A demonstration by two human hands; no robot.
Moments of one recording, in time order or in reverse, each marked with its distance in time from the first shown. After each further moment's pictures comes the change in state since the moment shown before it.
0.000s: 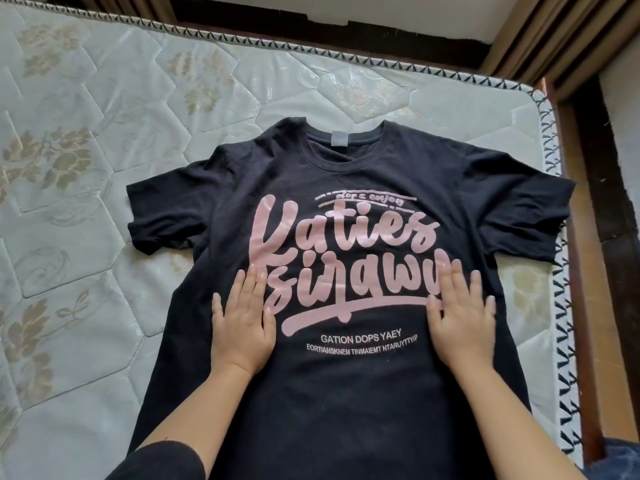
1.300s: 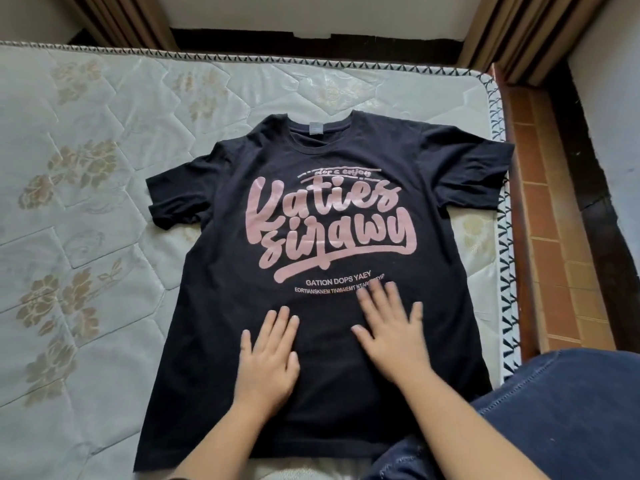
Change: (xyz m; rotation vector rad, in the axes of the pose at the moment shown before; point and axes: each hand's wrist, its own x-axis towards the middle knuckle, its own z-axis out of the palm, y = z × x) left_hand -0.141 0.031 -0.002 0.098 -0.123 0.231; right_hand -0.121 -0.017 0.019 -0.083 -0.180 -0.272
